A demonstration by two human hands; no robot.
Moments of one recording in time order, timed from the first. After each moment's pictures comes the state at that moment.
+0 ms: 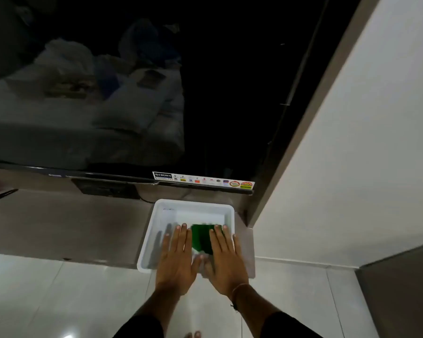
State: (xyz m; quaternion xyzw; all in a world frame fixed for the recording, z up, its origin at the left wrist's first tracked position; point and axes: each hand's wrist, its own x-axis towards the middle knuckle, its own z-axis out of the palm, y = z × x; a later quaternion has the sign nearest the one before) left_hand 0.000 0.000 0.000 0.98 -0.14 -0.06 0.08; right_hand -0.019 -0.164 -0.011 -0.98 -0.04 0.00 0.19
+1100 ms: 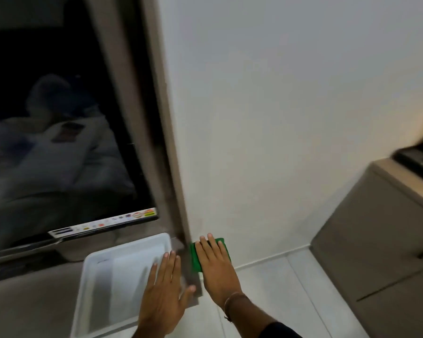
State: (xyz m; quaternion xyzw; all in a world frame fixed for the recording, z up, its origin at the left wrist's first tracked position) left_hand -0.034 -0.122 0.049 0.94 -0.31 -0.06 0.08; right_hand -0.070 -0.301 0.044 -0.99 0.05 -0.06 0.15
